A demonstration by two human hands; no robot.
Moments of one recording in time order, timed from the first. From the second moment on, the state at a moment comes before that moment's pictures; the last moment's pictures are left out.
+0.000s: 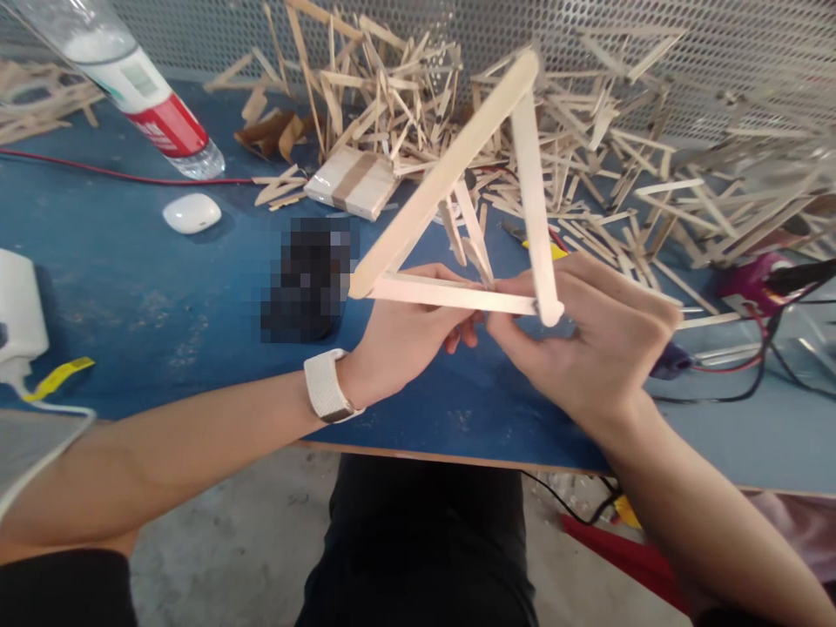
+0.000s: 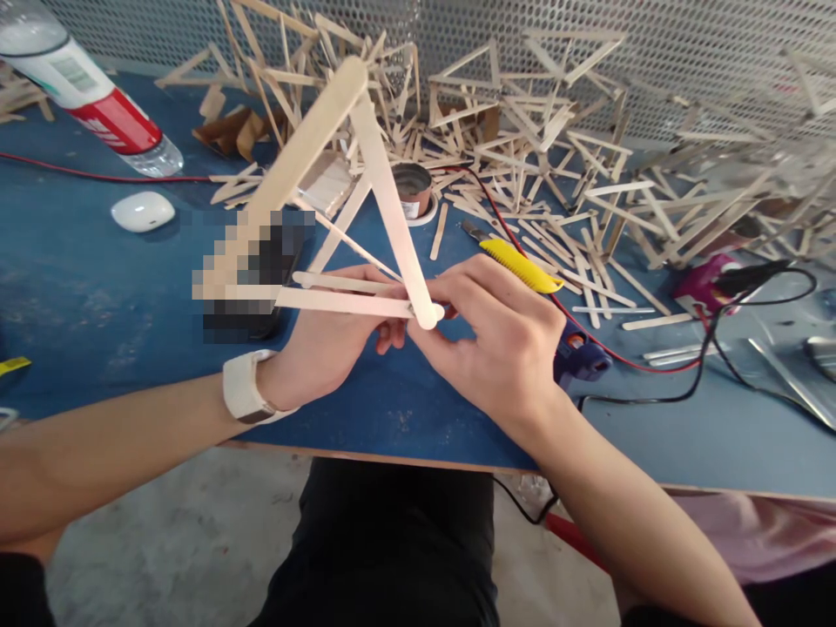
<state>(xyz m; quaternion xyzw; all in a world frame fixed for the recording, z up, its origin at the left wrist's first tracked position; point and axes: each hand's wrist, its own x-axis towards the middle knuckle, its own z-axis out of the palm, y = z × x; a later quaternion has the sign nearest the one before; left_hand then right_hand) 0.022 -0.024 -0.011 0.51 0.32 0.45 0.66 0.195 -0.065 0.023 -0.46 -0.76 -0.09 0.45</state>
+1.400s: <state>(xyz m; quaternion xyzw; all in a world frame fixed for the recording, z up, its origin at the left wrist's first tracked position) 0.022 -0.023 -0.013 0.52 0.29 0.48 0.64 0.199 -0.056 0.015 -0.53 -0.67 0.16 0.49</state>
